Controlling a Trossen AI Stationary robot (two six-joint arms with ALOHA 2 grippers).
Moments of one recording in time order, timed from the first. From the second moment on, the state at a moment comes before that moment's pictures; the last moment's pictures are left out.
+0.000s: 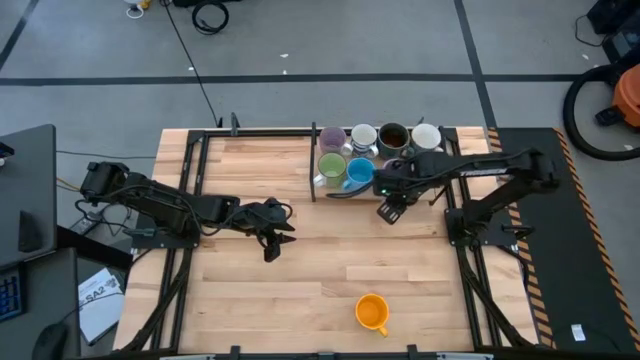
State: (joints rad) left arm -0.15 1.32 0.63 0.05 -0.09 -0.35; right arm -0.05 1.39 1.19 -1.27 0.11 0.73
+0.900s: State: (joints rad) left arm -0.15 1.32 0.63 0.05 -0.09 -0.35; right arm -0.17 1.51 1.19 -1.07 0.16 0.57
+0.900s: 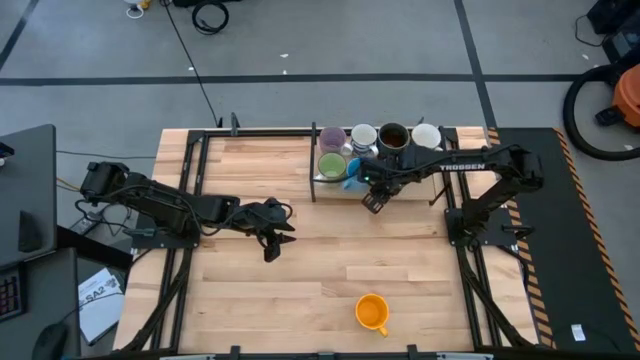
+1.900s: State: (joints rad) left arm -0.15 1.32 0.63 0.05 -0.09 -0.35; right arm 0.02 1.31 1.19 -0.98 -0.07 0.61
